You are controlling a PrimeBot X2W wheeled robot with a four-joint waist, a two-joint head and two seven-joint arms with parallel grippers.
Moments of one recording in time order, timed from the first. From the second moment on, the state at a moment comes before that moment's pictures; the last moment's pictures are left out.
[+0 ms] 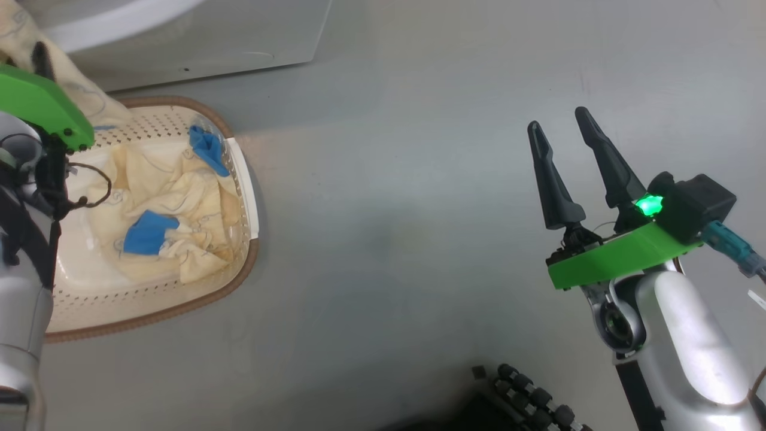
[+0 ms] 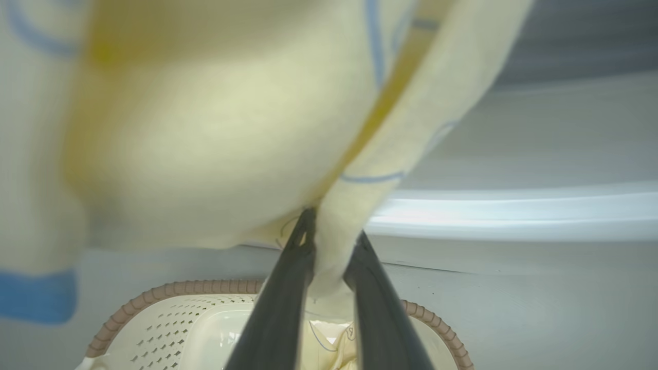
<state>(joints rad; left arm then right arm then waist) -1.06 0.30 -0.23 0.99 -0.53 -0.07 0.03 -0.34 -0.04 0.17 0.12 0.29 0.13 -0.25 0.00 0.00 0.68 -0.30</state>
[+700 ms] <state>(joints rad) -1.06 0.33 -0.28 0.84 -0.53 -0.07 0.14 -0.33 -0.04 0.12 0.11 0.26 0.13 -0.25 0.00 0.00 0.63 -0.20</state>
